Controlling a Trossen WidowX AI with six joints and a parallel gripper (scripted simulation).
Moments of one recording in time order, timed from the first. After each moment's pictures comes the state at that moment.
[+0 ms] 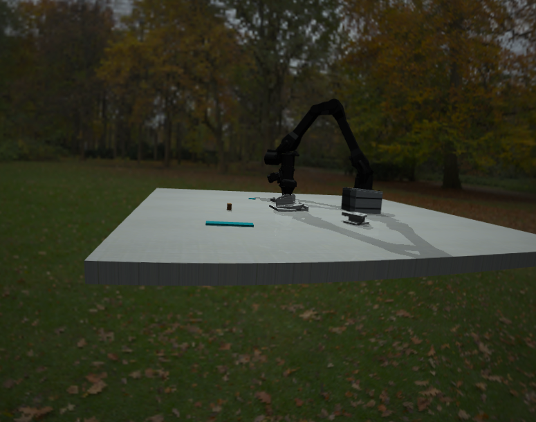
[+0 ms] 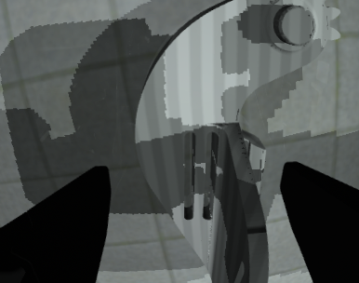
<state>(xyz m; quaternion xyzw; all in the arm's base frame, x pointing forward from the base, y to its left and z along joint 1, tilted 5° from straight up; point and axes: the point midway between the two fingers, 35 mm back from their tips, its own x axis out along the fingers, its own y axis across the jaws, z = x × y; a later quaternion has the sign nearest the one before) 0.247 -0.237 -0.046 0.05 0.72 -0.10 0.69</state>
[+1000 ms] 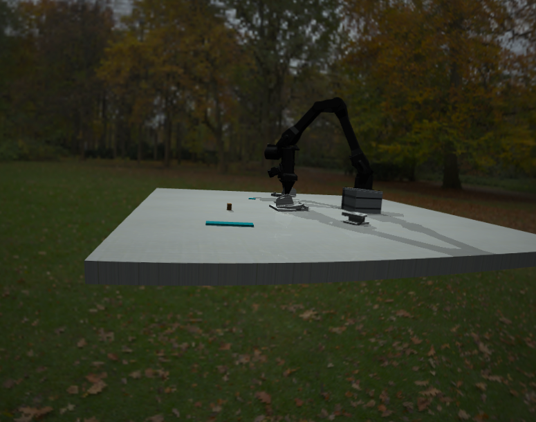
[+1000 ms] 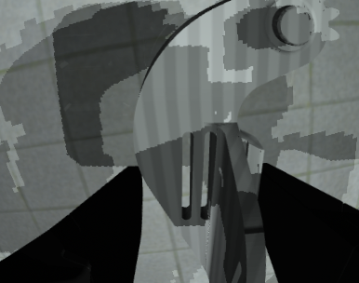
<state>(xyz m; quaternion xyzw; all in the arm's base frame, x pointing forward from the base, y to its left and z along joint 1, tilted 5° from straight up) 0.247 -0.234 -0.022 0.05 0.72 -0.10 0.69</state>
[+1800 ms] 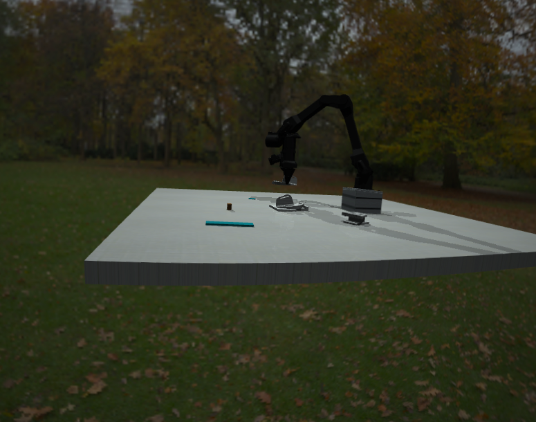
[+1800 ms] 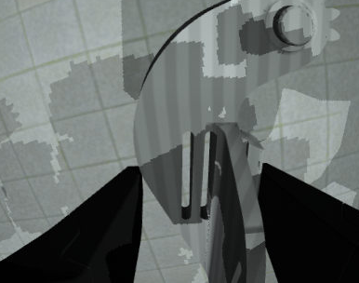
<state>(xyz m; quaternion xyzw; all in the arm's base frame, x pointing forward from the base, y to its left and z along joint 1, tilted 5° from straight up) 0.252 -0.227 0.031 0.07 0.71 -0.12 0.69</state>
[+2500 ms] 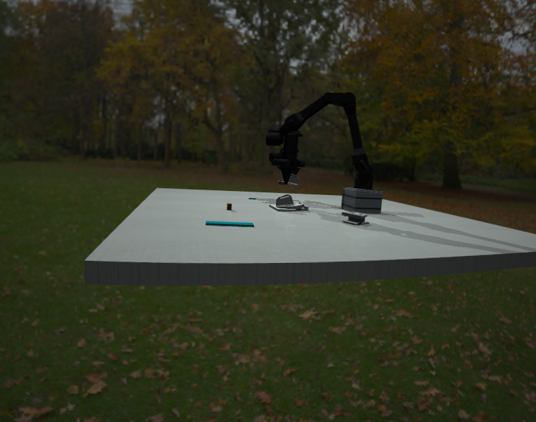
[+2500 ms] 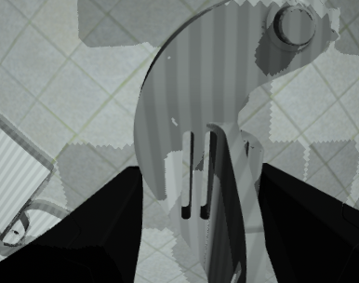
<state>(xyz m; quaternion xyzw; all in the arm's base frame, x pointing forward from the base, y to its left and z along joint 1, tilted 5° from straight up) 0.264 -0.177 0.031 0.26 0.65 -0.32 0.64</state>
